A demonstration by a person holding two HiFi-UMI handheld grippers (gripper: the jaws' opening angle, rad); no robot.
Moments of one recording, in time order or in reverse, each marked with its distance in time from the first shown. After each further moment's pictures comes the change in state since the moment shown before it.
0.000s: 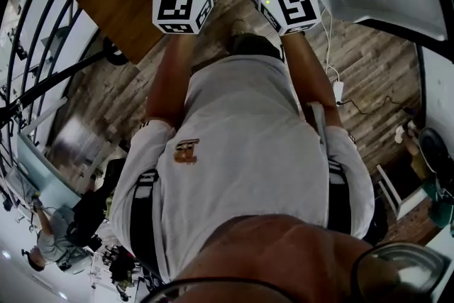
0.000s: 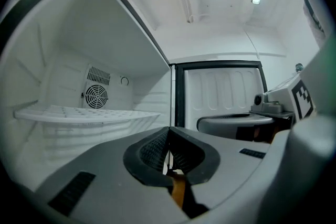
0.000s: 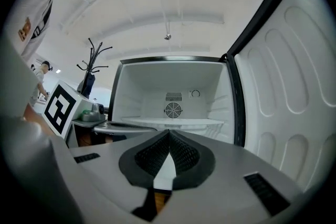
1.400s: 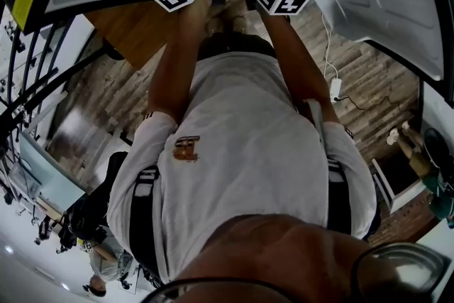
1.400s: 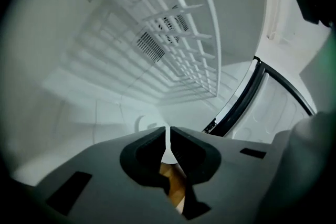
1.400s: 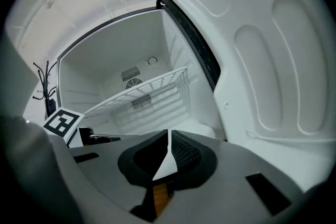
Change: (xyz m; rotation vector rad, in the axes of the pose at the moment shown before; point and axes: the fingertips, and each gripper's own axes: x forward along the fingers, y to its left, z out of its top) left arm 0.070 0.102 -0.118 -0.700 0.188 0.255; right arm 0.074 -0.075 -0.113 0.473 0.165 -0.186
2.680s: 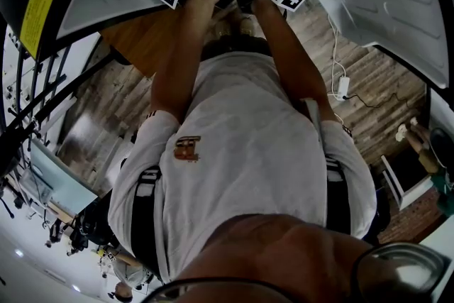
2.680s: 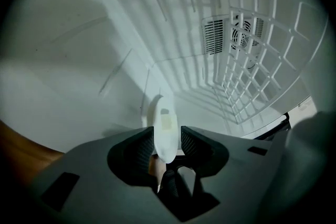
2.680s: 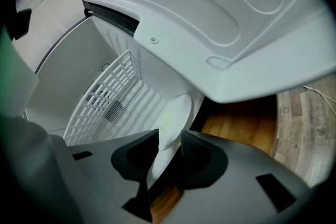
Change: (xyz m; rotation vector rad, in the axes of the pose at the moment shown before) left arm 0.037 0.032 -0.027 -0.645 0.091 -0.014; right arm 0.035 -0.043 -0.063 0.568 0.013 -0.108
